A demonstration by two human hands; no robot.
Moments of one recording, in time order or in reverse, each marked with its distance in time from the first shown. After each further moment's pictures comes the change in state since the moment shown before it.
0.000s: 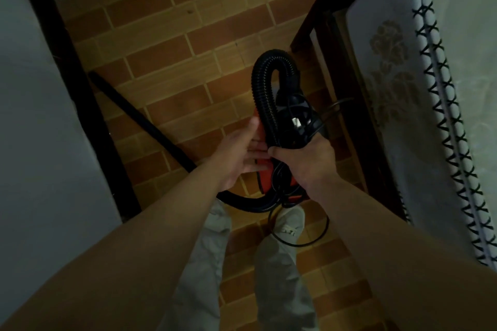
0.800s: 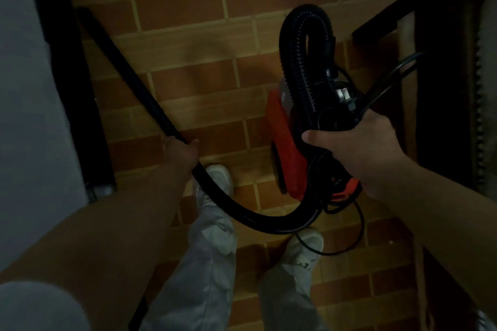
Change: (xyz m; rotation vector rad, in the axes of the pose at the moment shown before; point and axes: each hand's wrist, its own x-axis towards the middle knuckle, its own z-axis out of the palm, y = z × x) left_hand 0.206 -0.133 -0.249 0.198 0.817 -0.079; right_hand 0.098 -0.014 0.083 -0.234 -0.112 -0.061
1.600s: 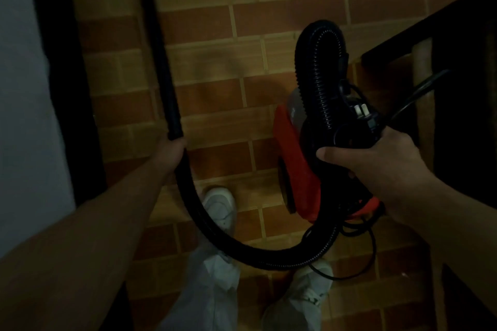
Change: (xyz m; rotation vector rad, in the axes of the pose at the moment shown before) left_hand 0.040 0.042 -0.036 -0.072 -0.279 0.074; right_hand 0.019 -0.018 0.007 0.016 -0.022 -0.005
